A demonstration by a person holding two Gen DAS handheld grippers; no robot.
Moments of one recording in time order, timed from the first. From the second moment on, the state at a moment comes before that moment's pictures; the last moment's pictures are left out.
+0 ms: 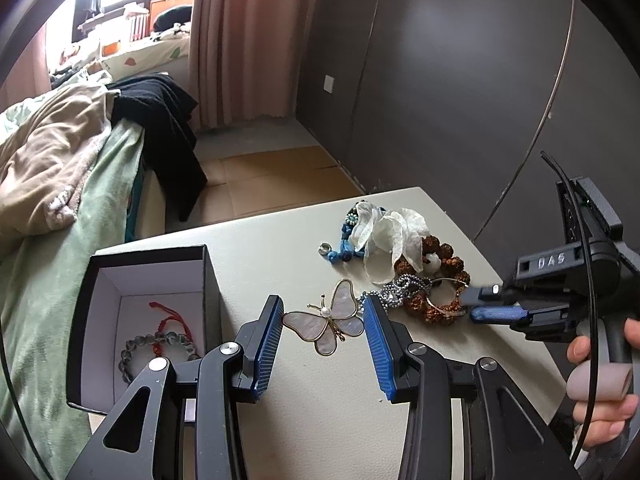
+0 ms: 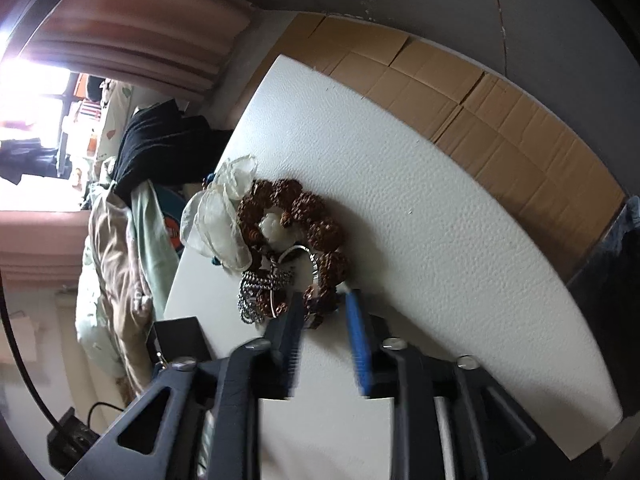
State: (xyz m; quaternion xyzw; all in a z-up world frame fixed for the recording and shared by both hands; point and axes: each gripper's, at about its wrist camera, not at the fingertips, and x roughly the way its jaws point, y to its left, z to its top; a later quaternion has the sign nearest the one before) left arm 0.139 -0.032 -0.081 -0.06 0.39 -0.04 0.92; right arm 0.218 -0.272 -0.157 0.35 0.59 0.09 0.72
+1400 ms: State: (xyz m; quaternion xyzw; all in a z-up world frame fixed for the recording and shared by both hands) left arm 0.121 0.013 -0.053 -0.10 0.35 -0.01 0.93; right arm 0.209 -0.241 -0.098 0.33 0.49 0.20 0.78
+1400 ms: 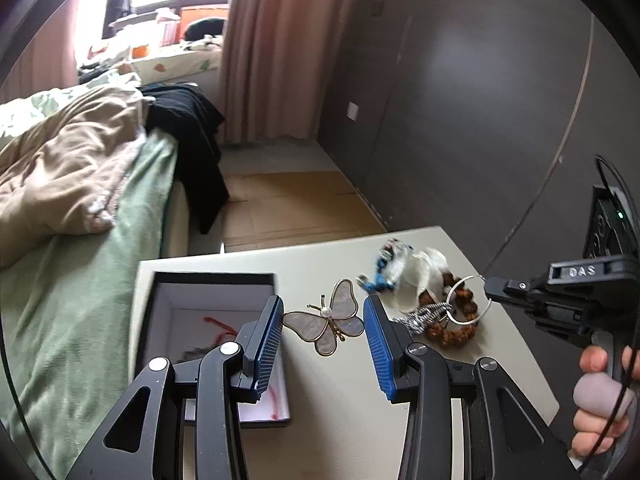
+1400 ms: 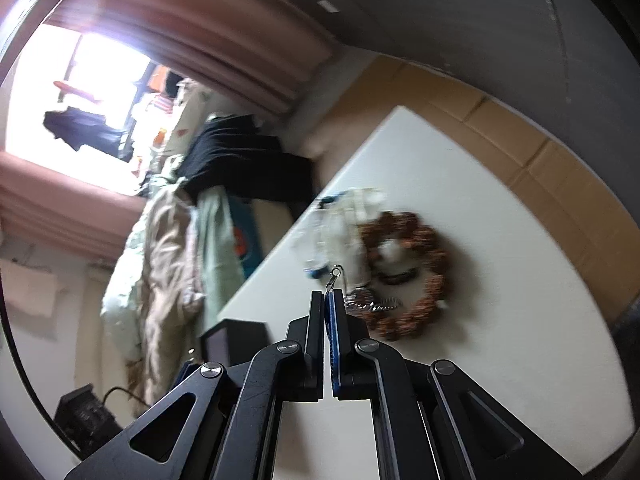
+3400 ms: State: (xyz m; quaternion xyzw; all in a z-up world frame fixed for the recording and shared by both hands) left arm 0.111 0.072 -0.041 -0.18 0.33 0.06 0.92; right arm 0.193 -0.193 -0.075 0.32 0.45 0.27 0.79
